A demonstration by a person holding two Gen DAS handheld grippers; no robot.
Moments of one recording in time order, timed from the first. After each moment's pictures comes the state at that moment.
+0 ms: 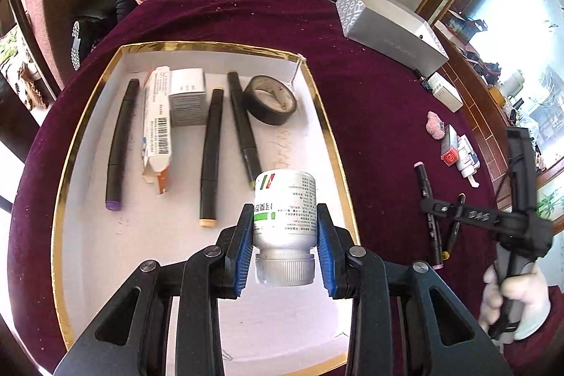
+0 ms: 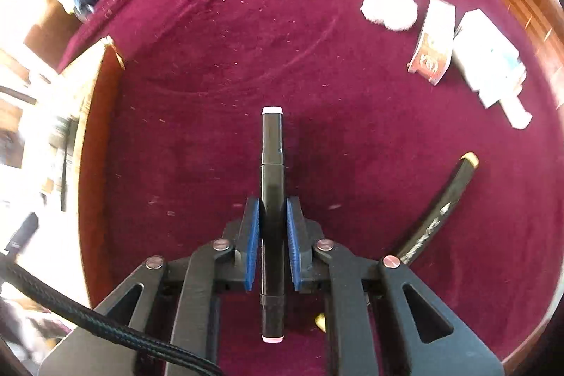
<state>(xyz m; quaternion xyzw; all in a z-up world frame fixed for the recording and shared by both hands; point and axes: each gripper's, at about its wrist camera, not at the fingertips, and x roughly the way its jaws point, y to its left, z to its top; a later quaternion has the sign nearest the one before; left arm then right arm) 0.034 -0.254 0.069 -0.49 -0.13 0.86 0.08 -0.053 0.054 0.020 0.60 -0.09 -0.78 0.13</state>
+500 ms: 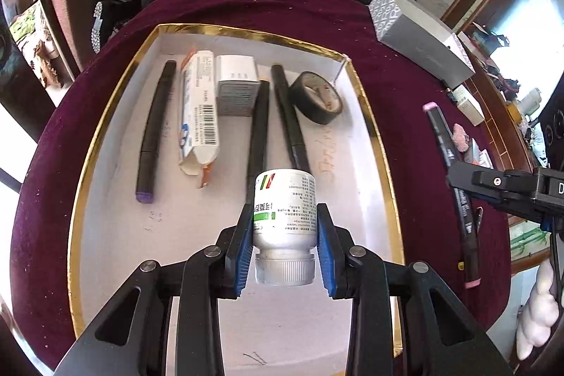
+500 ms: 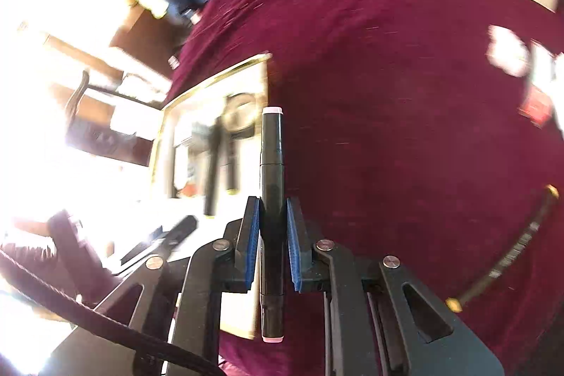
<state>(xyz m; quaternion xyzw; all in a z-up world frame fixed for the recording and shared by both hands) 0.033 -0.286 0.053 -0.51 -0.15 0.85 0.03 -0.051 -0.063 0.080 0.59 -0.13 -0.74 0.30</state>
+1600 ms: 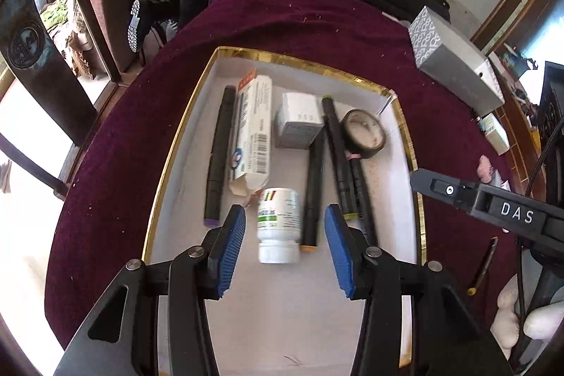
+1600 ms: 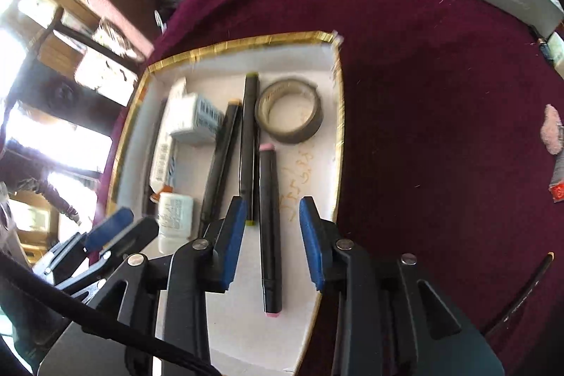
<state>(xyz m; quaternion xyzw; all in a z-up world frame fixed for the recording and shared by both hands) 0.025 -0.318 0.081 -0.50 -0.16 0.85 -0.03 -0.069 -0.154 0.068 0.58 -0.02 -0.77 0.26</state>
